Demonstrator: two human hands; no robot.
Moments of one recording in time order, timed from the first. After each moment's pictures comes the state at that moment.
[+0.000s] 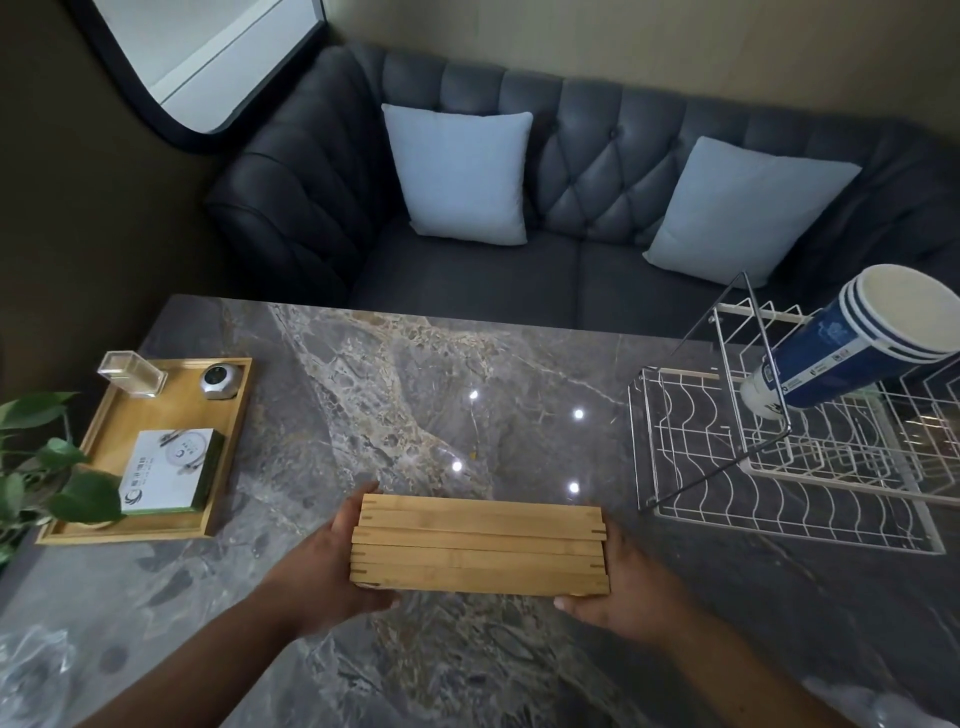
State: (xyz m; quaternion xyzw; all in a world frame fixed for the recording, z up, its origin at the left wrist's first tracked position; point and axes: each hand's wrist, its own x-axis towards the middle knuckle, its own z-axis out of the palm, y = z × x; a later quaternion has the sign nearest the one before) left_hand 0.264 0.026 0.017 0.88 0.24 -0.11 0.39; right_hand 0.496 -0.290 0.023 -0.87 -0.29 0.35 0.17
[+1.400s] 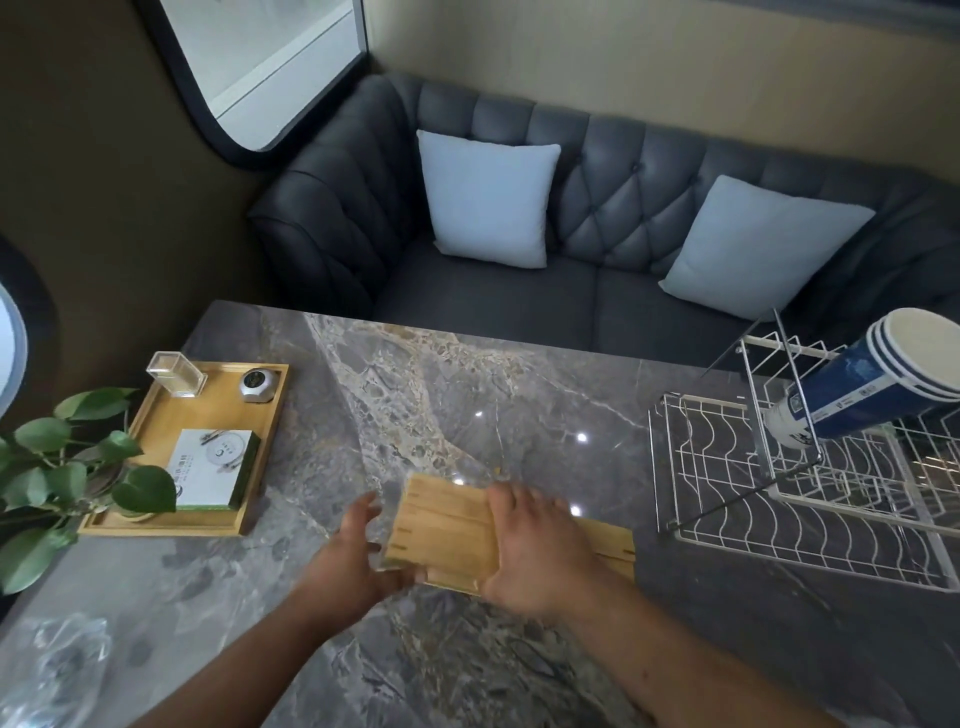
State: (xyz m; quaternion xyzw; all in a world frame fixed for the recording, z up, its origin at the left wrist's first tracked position) left_hand 0.257 0.026 0.018 0.80 0.36 -0.05 0.49; right_hand 0.438 -0.149 0.078 -0.85 -0.48 0.22 0.02
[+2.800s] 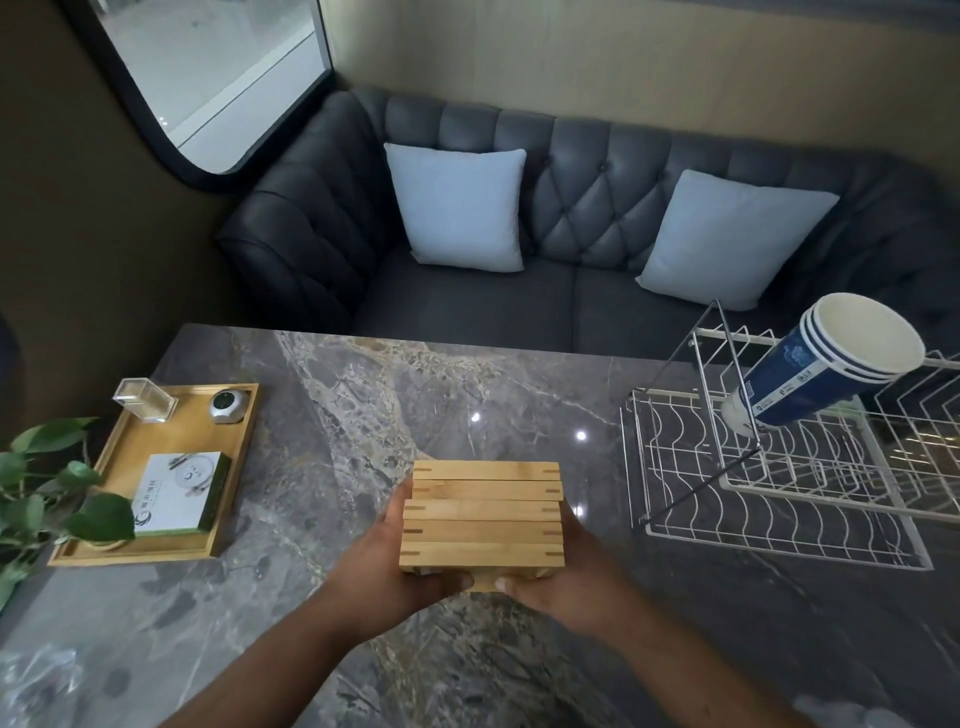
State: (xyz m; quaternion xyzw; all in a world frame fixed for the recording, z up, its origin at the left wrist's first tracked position) left_hand 0.315 -0.025 0.081 0.85 0.20 0.02 0.49; right_hand 0.472 -0.232 0.068 -0.81 -0.33 0.32 0.36
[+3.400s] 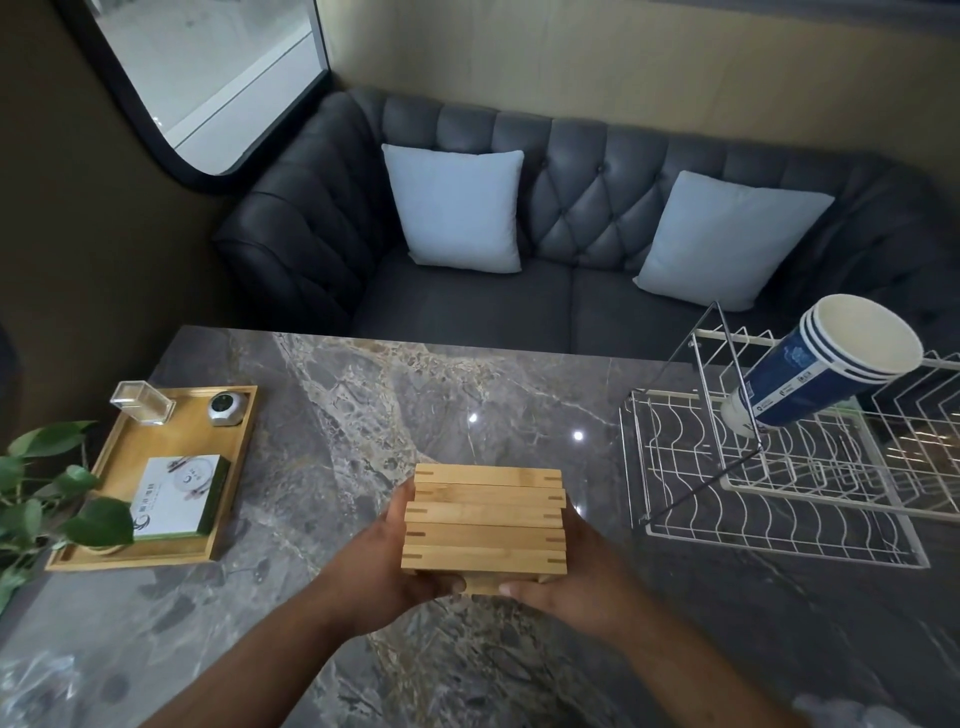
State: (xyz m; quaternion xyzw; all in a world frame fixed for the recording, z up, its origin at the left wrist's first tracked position) left_hand 0.316 -0.014 0.077 0.87 0.17 -0.02 0.46; right_hand 0.472 -0.235 0.070 -0.85 -0.33 0.28 0.30
